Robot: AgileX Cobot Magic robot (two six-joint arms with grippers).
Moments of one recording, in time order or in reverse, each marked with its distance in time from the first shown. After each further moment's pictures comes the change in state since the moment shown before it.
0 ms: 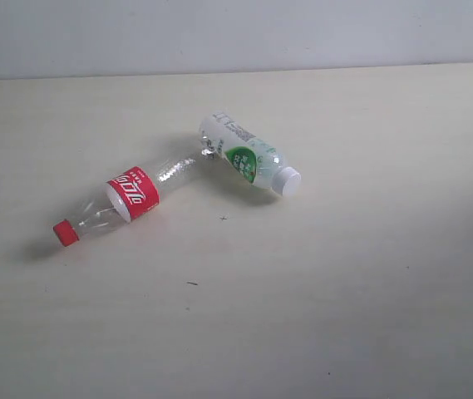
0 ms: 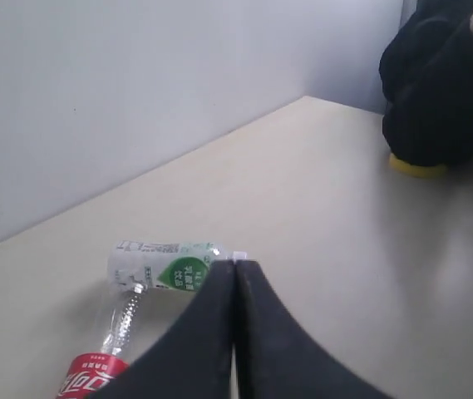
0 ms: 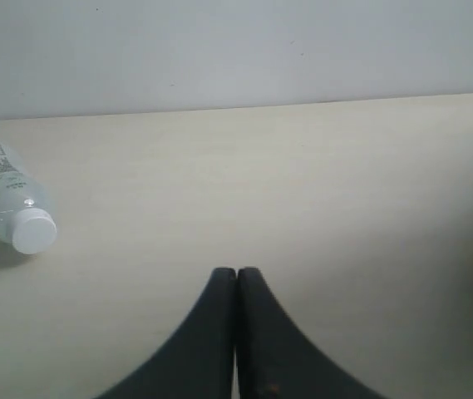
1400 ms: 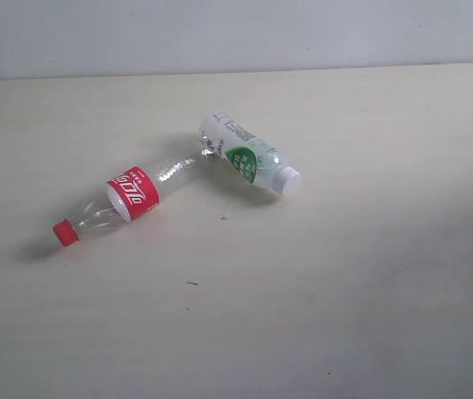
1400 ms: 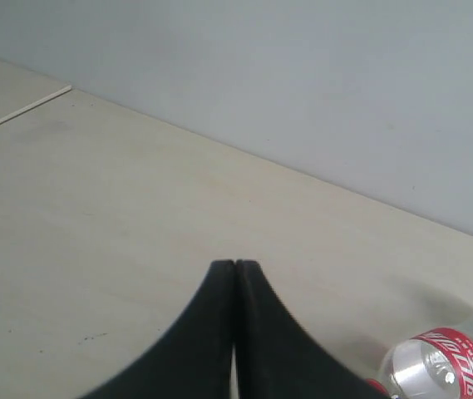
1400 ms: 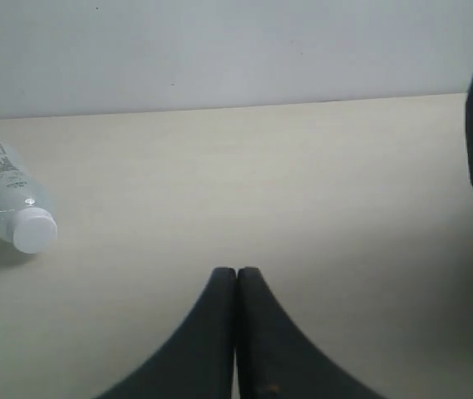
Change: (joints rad) left arm 0.947 -0.483 0.413 -0.112 0.043 -0.217; right arm 0.000 0.000 0.000 0.000 0.000 0.000
